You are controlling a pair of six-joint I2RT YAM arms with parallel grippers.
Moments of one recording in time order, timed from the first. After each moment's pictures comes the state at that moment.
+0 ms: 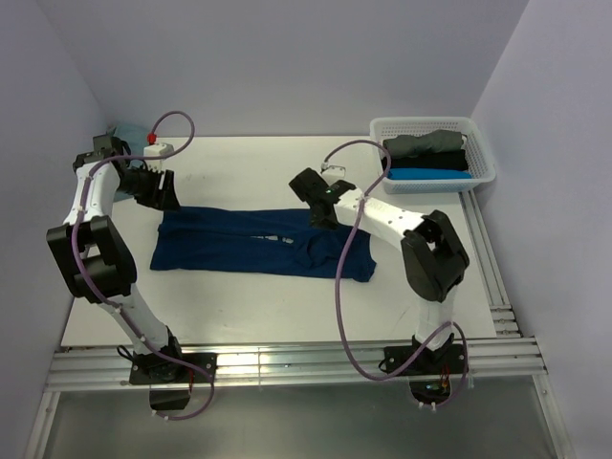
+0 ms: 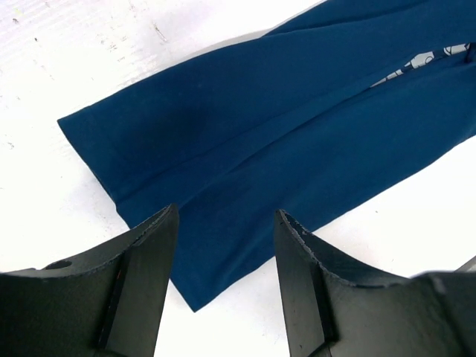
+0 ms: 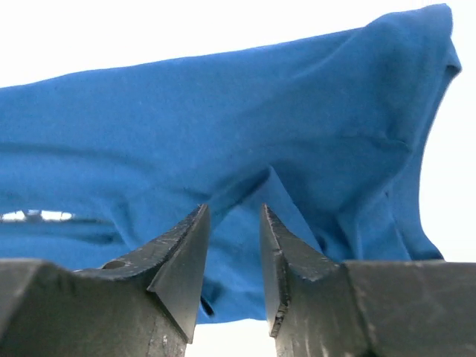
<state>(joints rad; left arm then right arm) 0.28 1.83 1.59 -1.00 0.61 0.61 0.70 1.84 1.43 -0.72 0.47 0.80</state>
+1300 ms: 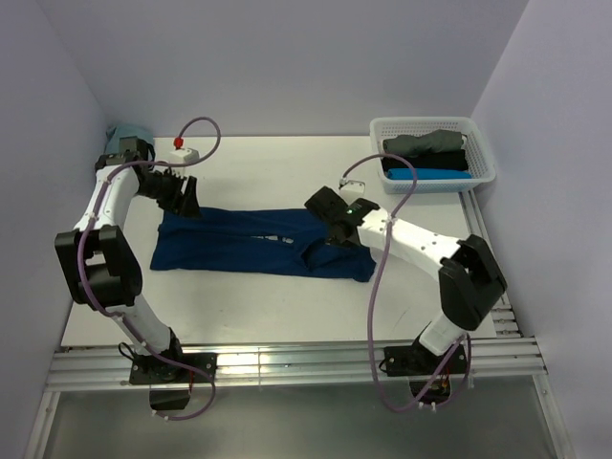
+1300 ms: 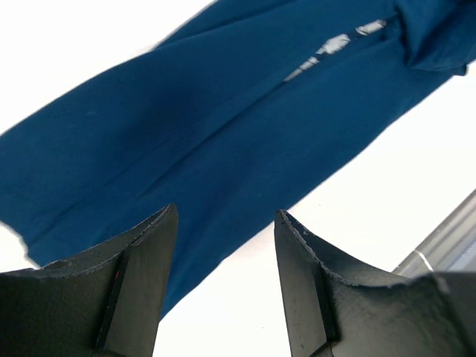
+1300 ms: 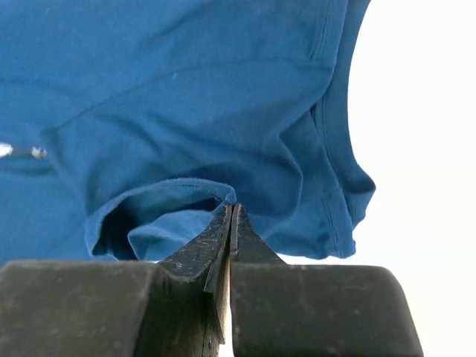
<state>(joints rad) 0.14 1.75 1.51 -1.02 0.65 0.61 0.74 1.62 1.22 -0.78 0.51 0.86</state>
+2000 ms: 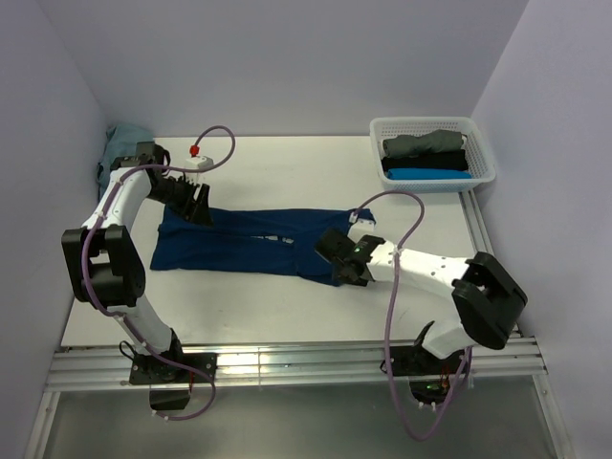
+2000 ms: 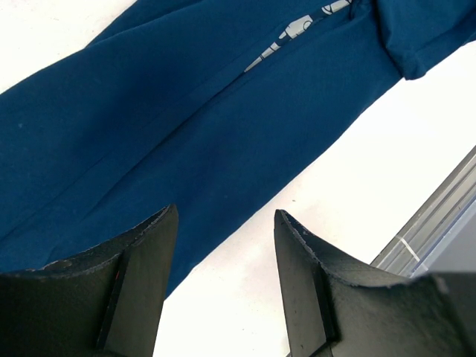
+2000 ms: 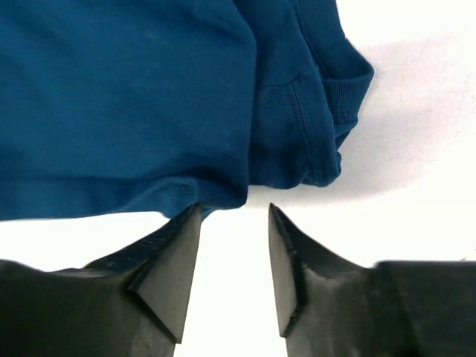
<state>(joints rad) 0.06 1.75 1.46 -1.04 0.66 0.61 0.86 1.46 0.86 -0.71 0.47 1.04</state>
